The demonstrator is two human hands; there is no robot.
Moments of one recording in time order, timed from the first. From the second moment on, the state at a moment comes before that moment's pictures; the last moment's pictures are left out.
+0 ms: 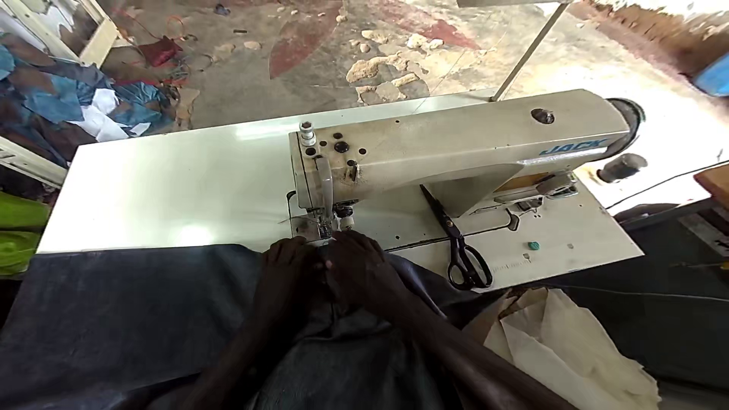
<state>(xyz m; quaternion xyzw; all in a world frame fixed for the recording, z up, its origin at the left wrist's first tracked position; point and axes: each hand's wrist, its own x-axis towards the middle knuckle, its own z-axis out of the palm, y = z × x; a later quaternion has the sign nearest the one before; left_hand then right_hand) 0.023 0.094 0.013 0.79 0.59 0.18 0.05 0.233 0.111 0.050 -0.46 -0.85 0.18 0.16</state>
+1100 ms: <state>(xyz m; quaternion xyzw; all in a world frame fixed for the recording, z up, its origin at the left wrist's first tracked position) 0.030 0.150 0.058 0.74 0.45 0.27 0.42 0.260 0.135 0.075 -0.45 -0.62 0.55 0.34</state>
